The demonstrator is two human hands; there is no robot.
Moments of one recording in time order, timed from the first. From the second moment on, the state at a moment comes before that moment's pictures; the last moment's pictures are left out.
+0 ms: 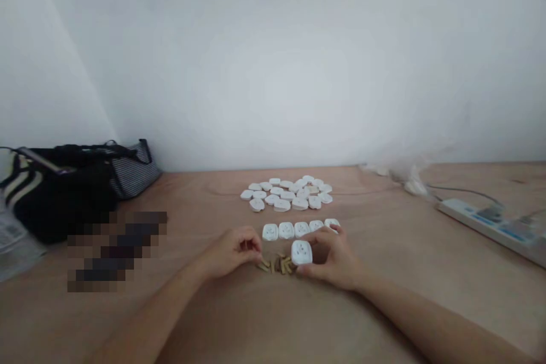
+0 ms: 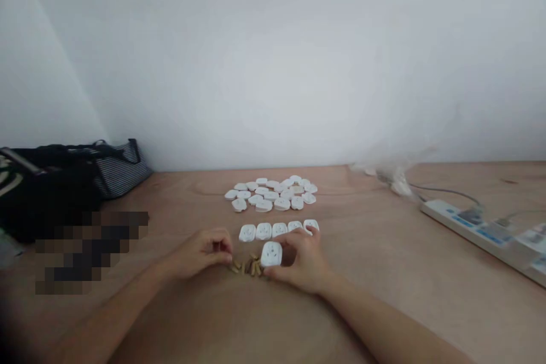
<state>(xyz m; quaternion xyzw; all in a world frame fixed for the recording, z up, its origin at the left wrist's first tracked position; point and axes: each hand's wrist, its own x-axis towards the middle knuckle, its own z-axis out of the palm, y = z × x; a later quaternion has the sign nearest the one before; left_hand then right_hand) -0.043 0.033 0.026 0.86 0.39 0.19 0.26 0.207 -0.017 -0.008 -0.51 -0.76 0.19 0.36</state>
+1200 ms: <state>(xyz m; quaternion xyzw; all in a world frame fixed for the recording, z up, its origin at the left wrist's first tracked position) 0.001 -0.006 0.020 0.88 0.33 0.30 0.16 0.201 -0.023 -0.003 -0.45 -0.81 0.15 0.34</state>
